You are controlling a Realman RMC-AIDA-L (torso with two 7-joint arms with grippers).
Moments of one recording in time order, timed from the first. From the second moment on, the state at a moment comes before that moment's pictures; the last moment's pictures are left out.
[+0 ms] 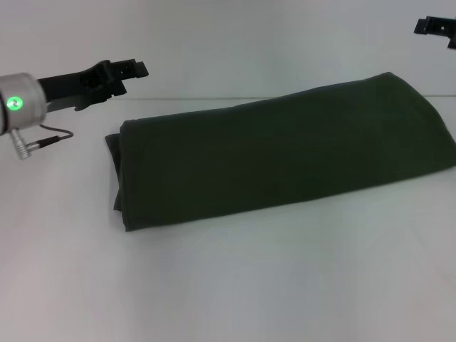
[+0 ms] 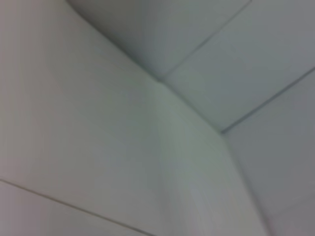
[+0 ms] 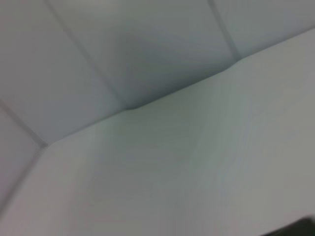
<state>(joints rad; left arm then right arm) -0.65 -2.07 0.72 0.81 1.99 1.06 -2.45 0.74 1.92 -0.71 -0.75 -2.13 -0.92 2.39</state>
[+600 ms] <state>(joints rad) -0.48 -1.99 0.50 0.65 1.86 1.45 -2.43 0.48 1.93 -0.54 -0.67 -1.76 -1.41 2.26</state>
